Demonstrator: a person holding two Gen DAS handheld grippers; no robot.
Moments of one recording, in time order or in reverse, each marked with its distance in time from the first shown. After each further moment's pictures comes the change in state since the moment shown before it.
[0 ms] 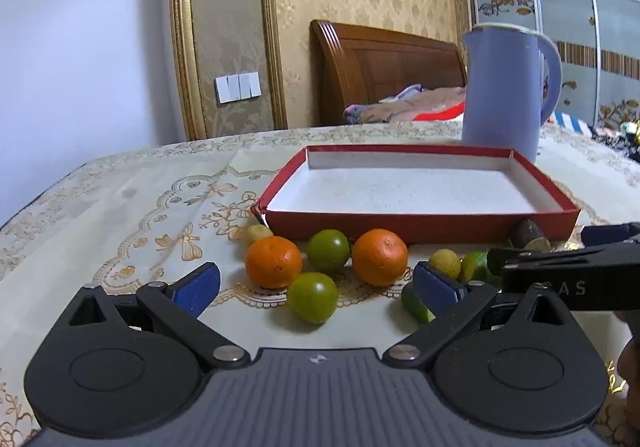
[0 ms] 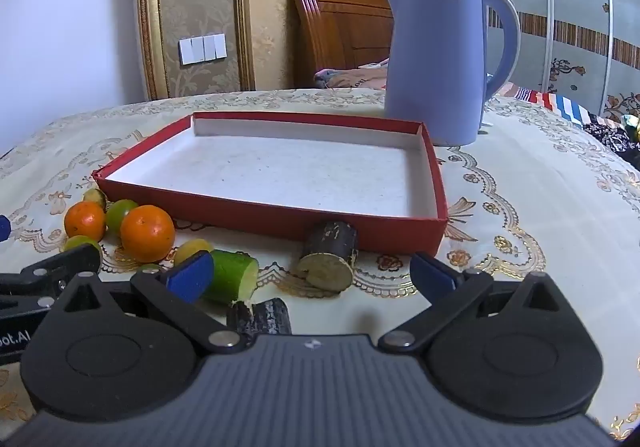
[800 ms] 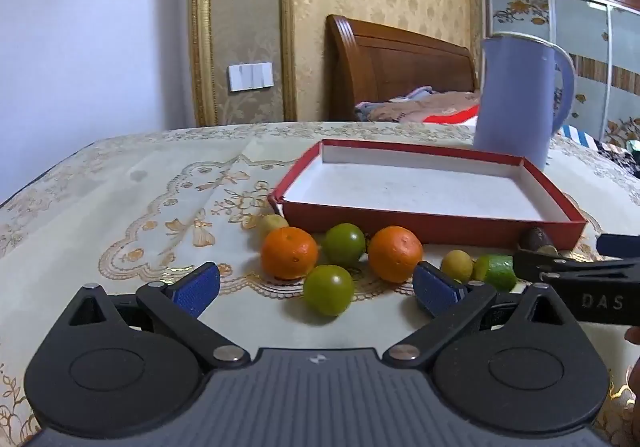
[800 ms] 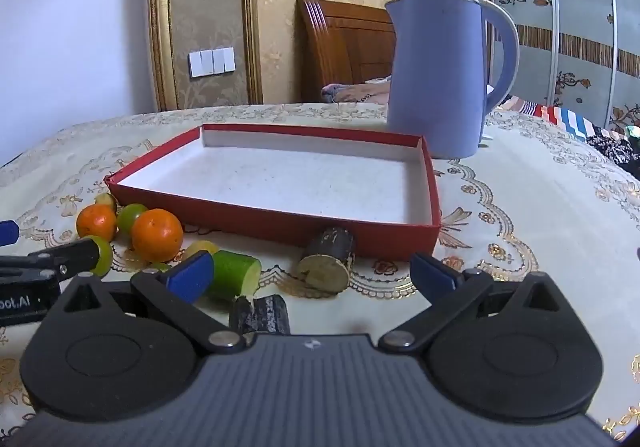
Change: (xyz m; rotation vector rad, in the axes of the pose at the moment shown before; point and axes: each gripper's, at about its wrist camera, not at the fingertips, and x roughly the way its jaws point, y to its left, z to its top) left arm 0.000 0.012 -0.004 -0.086 0.024 -0.012; right arm -0.015 -0.005 -0.004 -0.010 -0.048 0.016
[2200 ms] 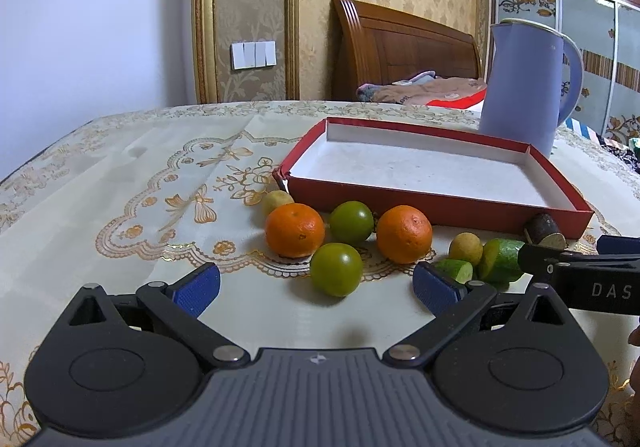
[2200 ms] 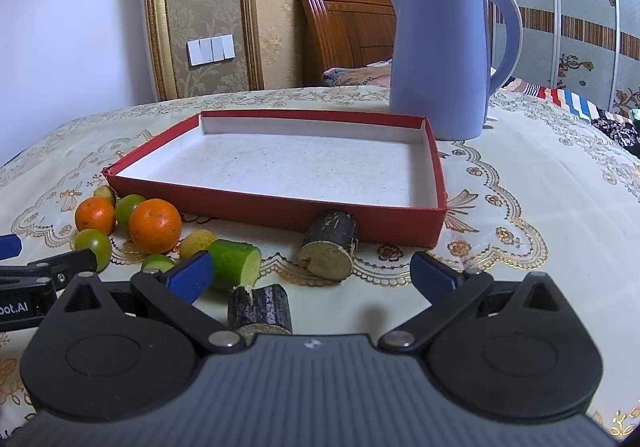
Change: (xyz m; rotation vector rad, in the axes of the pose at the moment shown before) left arm 0.008 0.010 -0.002 -0.037 0.061 -0.001; right arm 0.007 -0.005 -0.001 0.025 0.045 0.019
